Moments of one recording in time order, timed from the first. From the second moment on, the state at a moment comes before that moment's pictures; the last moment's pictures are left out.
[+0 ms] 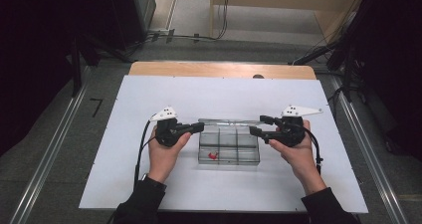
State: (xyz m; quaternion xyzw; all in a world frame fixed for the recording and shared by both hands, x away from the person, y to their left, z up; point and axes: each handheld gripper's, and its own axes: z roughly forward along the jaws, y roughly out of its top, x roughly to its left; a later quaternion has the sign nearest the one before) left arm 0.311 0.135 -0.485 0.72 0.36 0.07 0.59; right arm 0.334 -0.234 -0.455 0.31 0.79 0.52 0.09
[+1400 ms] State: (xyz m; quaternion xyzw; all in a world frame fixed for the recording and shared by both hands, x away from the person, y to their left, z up) left arm 0.295 0.136 -0.485 0.73 0.34 0.07 0.60; right arm 0.311 -0.245 -0.478 0.34 0.79 0.51 0.09
